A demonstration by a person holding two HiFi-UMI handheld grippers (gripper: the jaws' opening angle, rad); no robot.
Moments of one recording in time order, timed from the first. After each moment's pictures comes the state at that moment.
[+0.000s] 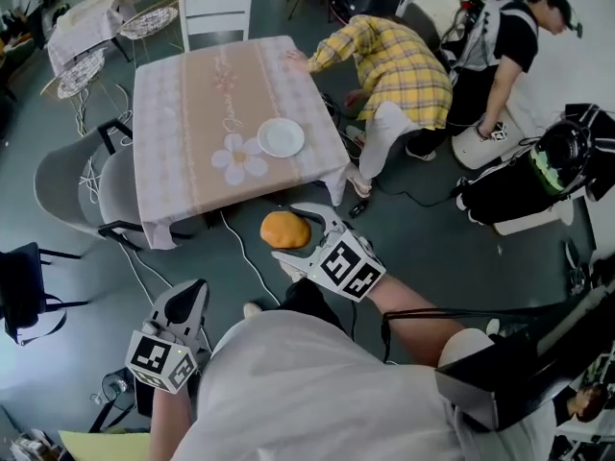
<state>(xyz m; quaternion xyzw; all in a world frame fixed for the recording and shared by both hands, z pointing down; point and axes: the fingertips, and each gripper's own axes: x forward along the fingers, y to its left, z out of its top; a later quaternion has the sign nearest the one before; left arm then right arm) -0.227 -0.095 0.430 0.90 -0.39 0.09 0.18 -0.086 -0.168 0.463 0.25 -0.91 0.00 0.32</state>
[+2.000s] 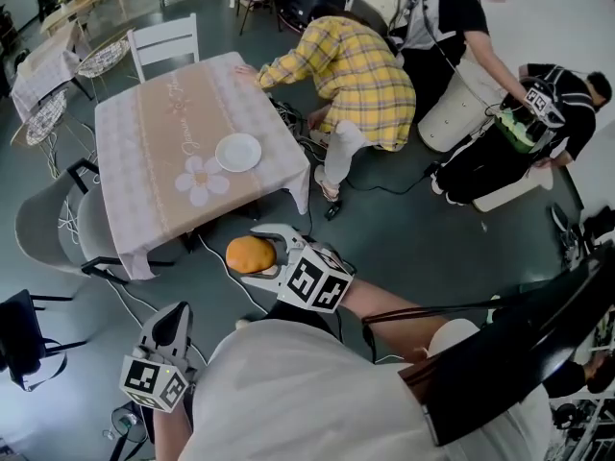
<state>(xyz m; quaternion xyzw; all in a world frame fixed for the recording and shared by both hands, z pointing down) -0.207 -0.082 0.428 0.90 -0.37 0.10 0.18 -0.084 -0.135 0.454 0.24 -0.92 0.00 0.31</state>
